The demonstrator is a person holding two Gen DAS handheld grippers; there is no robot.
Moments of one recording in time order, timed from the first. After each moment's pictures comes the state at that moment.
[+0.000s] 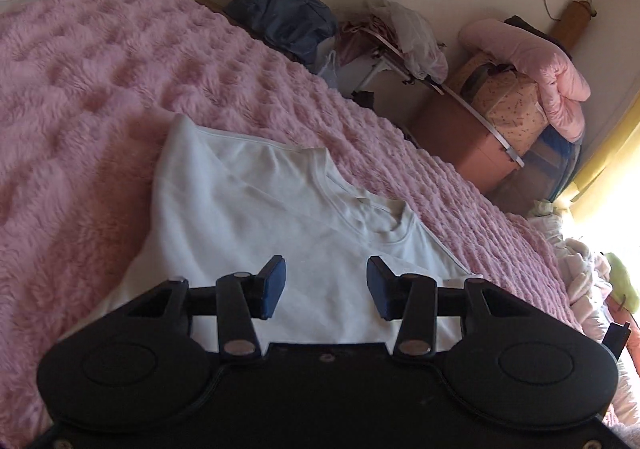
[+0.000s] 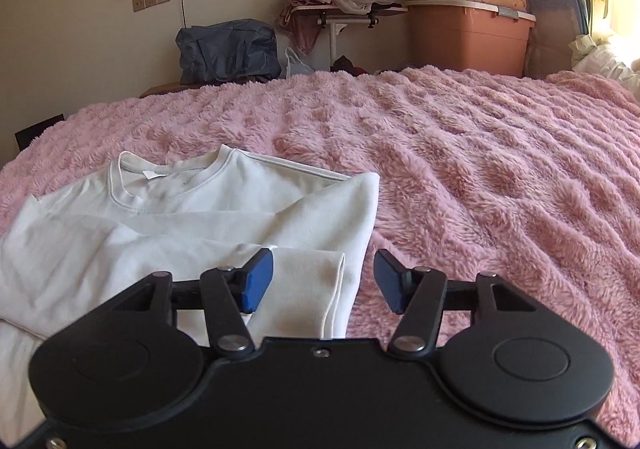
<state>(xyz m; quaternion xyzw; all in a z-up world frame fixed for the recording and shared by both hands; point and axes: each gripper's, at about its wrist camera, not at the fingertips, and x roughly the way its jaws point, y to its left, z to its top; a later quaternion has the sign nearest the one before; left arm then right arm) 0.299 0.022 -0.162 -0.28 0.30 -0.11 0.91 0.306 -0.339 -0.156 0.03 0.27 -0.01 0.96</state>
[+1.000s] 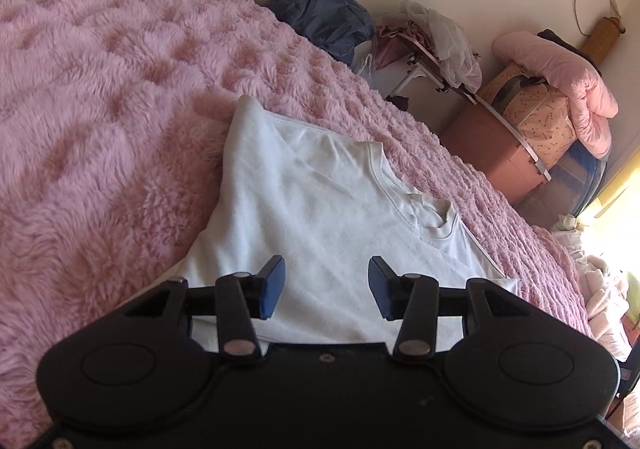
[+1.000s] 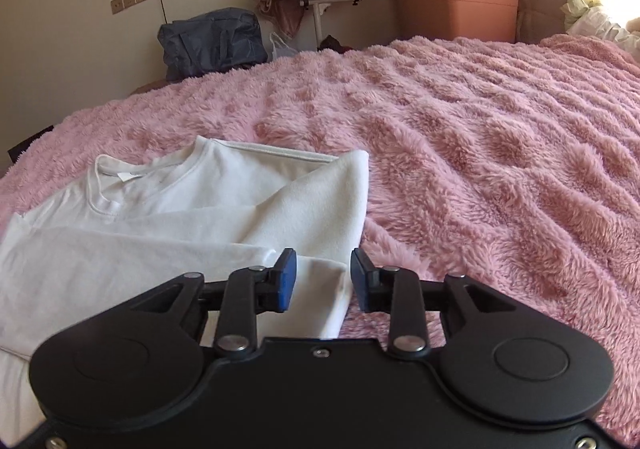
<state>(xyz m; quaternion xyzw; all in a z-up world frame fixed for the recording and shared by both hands) 0.290 0.040 -0.190 -0.29 0.30 -0.09 0.90 0.313 -0.349 -0.162 0.07 0.27 0.00 0.96</state>
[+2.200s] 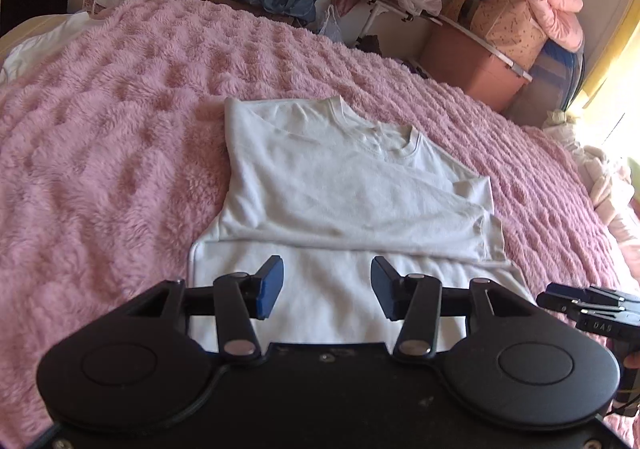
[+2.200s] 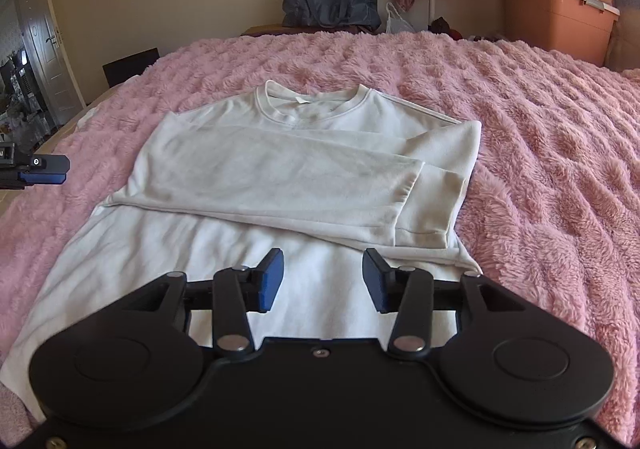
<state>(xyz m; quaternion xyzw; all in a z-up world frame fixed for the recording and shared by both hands) 0.176 0.044 -0.100 -0.14 0.39 -0.12 0.90 0.176 -0.277 -0.112 0.00 0.34 0.13 0.93</state>
